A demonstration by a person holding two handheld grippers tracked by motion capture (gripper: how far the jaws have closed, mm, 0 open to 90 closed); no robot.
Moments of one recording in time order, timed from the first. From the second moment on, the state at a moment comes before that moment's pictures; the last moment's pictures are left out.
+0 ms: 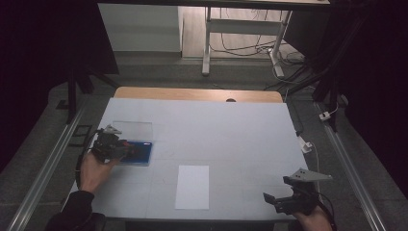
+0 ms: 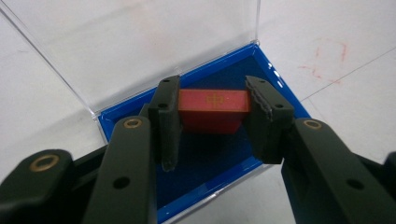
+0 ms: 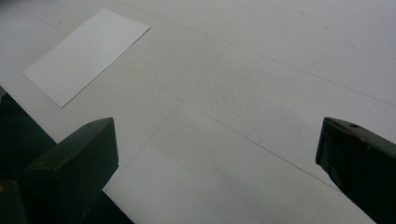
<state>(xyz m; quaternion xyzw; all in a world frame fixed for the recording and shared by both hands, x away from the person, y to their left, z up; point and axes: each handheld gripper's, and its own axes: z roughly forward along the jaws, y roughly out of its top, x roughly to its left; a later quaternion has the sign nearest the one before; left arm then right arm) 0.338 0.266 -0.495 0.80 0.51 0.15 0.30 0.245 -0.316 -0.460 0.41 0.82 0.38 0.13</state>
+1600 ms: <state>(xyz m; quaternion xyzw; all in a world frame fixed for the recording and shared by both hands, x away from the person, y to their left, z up) 0.330 0.251 -0.504 0.80 0.50 0.20 0.26 0.246 -0.314 -0.461 0.41 0.82 0.38 0.12</state>
